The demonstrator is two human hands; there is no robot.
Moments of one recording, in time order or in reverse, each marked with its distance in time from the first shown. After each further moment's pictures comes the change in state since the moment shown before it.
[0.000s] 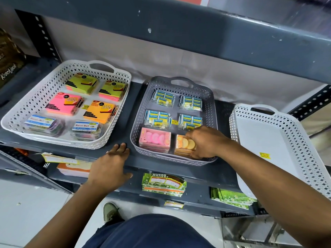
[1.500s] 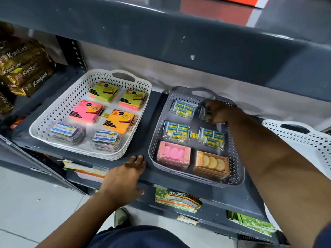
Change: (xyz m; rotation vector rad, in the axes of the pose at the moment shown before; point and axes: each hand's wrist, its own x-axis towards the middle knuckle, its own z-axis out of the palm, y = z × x) left_hand 0.003 -0.010 -0.013 0.008 -0.096 0.081; right_hand 0.151 0.055 -0.059 0.034 0.063 0.155
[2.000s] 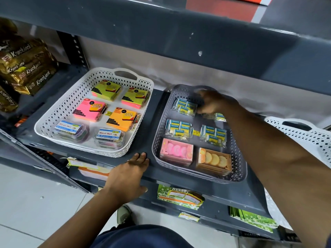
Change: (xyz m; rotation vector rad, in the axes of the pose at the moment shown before) left_hand -0.002 0.003 -0.001 -0.001 -0.007 0.000; right_hand 0.011 -0.016 -0.009 0.202 0.053 -0.015
